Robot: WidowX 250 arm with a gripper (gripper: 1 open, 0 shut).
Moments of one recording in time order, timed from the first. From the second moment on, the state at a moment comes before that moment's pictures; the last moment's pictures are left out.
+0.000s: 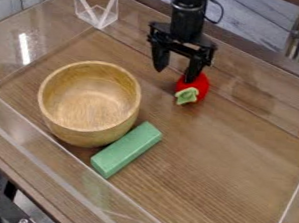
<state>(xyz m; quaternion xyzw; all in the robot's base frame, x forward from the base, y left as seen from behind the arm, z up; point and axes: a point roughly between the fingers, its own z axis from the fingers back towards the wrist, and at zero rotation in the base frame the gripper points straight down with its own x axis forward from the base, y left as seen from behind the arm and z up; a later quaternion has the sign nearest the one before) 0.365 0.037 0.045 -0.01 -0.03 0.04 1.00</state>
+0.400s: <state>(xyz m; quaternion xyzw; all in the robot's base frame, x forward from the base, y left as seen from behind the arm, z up) 0.368 0.033 0.030 -0.01 -0.05 0.03 1.00</state>
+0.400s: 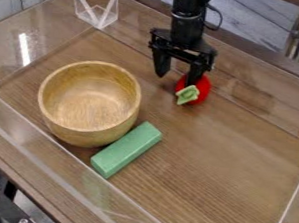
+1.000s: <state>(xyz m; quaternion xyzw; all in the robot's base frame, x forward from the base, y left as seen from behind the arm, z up) 0.369 0.030 0.024 -0.01 -0.06 0.00 1.00</state>
